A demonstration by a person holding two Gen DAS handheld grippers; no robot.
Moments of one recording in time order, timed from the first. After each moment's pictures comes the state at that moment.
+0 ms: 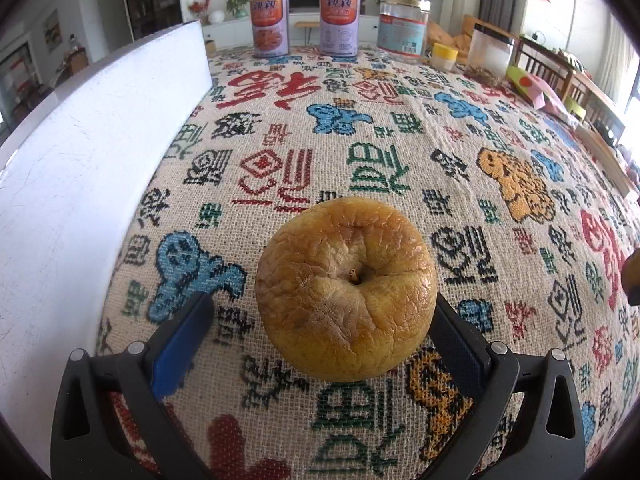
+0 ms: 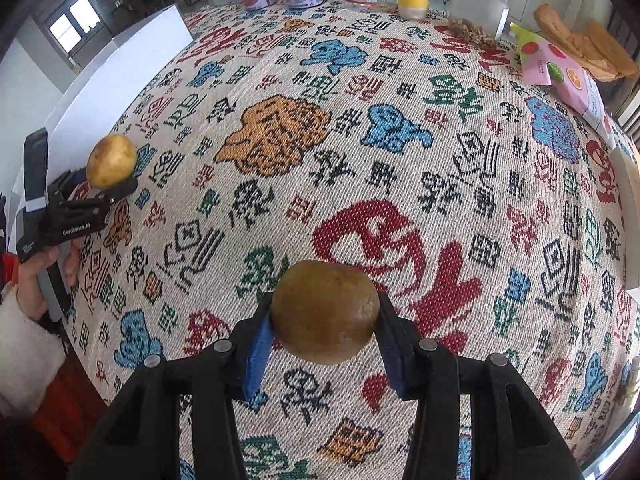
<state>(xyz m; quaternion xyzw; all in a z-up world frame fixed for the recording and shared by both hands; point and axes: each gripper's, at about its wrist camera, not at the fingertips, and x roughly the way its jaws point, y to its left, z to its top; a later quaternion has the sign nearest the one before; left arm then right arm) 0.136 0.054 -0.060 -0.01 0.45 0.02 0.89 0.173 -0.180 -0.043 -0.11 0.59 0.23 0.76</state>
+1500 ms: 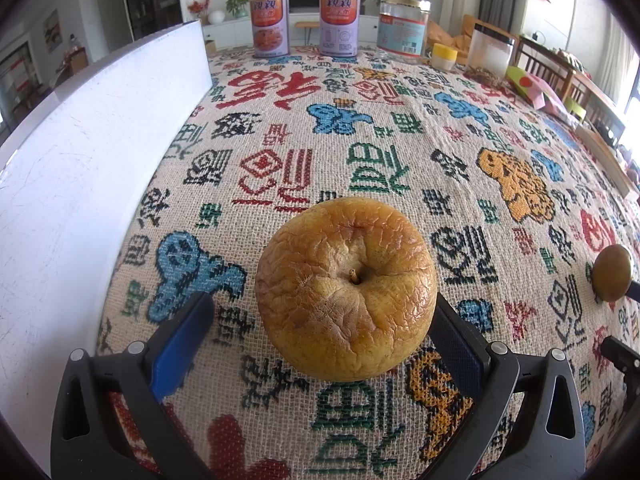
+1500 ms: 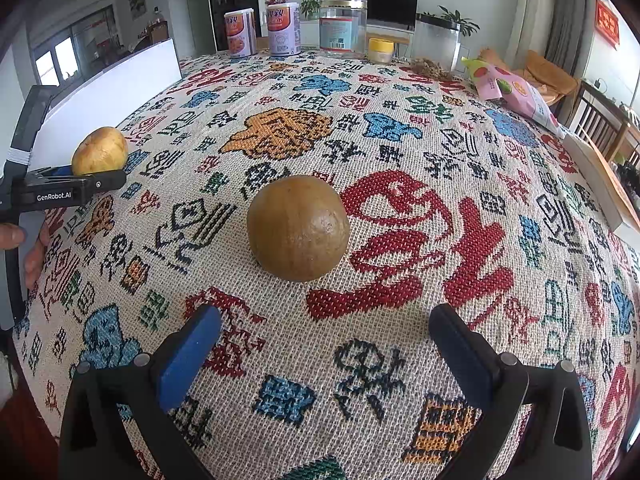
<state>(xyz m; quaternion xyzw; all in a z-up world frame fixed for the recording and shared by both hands) 0.137 0.055 -0.061 -0.01 0.45 0.02 0.89 0.111 -0.157 -0.080 -0.07 0.45 0.15 0.88</state>
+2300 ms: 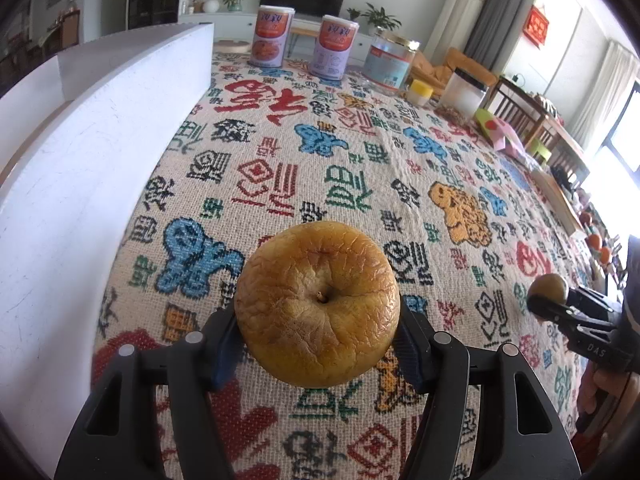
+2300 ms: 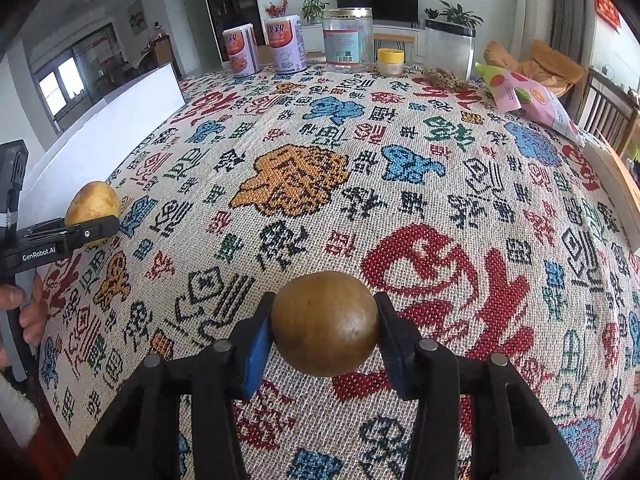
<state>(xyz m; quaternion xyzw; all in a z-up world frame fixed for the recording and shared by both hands) 0.099 0.082 -0.021 -0.12 0.43 -0.05 0.89 0.143 -0.143 -0.060 -0.02 0.45 0.18 0.88</state>
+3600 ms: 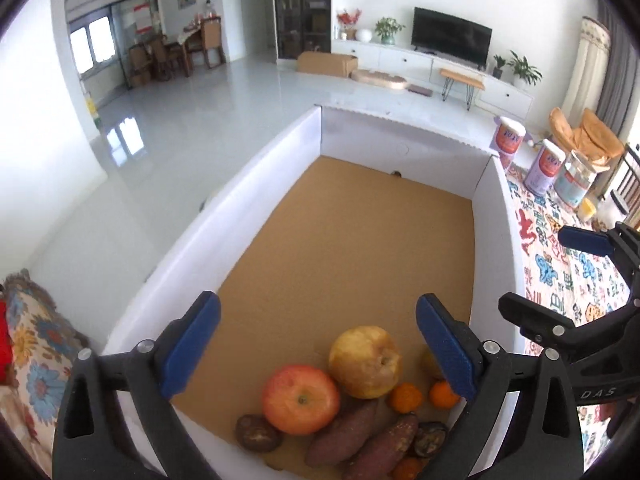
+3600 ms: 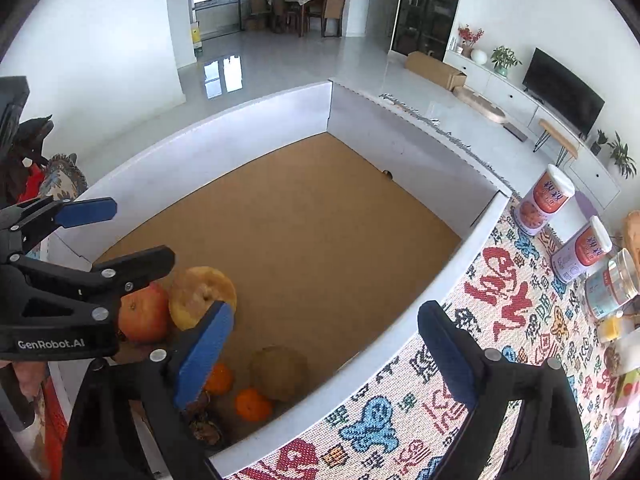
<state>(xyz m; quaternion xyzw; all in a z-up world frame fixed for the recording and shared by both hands) 0.055 0.312 0.091 -0.07 0.38 0.24 0.89 0.173 0.275 0.063 -0.22 0.40 0.37 0.81</state>
